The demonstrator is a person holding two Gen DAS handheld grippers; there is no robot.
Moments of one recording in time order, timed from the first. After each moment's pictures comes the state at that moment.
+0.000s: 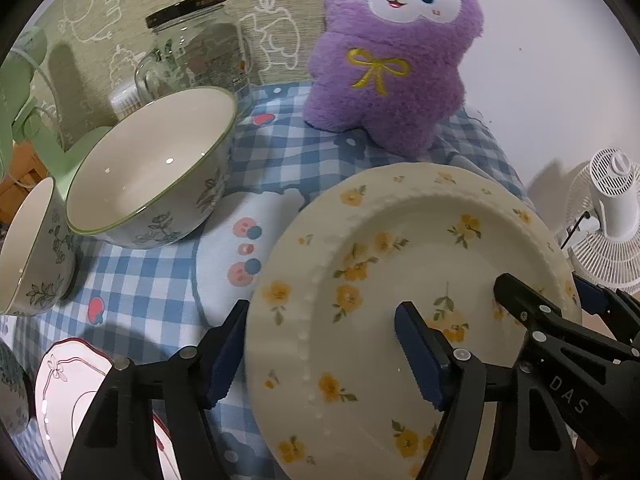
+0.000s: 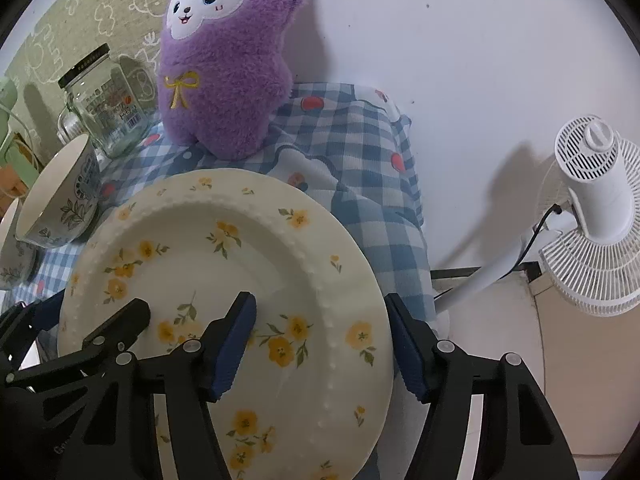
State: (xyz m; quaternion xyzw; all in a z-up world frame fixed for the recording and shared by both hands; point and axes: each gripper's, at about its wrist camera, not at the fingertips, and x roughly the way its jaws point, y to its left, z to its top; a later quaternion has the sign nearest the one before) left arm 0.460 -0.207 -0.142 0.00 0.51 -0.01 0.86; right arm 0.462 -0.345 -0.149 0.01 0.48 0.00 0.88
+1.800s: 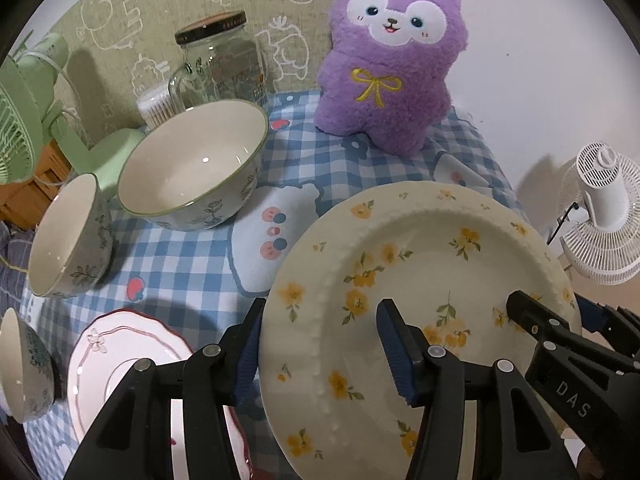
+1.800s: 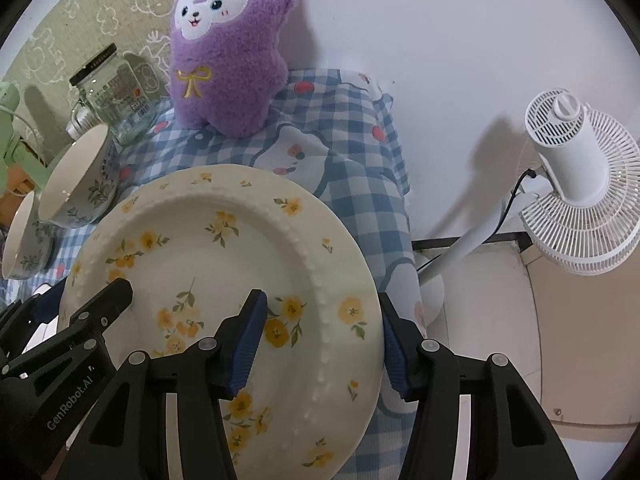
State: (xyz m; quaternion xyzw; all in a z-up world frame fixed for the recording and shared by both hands) left arm 0.433 -0.198 -0.105 0.01 0.51 0.00 0.86; right arm 0.423 -0.341 -0.120 0.03 0.52 -0.02 0.86
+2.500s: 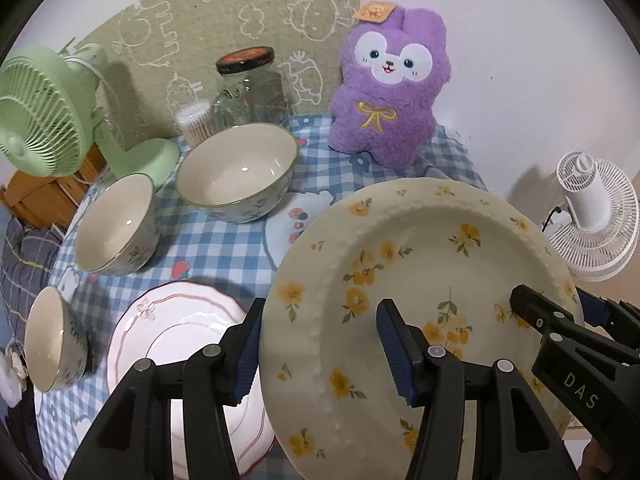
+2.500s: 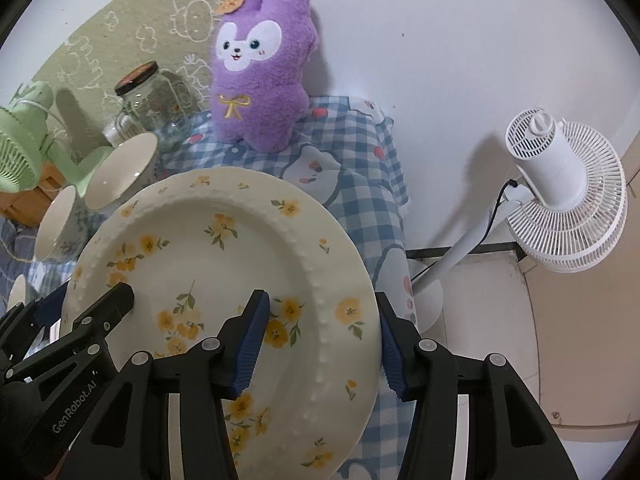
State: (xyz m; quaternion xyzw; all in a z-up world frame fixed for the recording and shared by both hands) left arm 0.383 -0.188 -0.061 0.01 0.48 0.01 0.87; right arm 0.376 -0.329 -0.075 0.02 0.49 -0.01 0.87
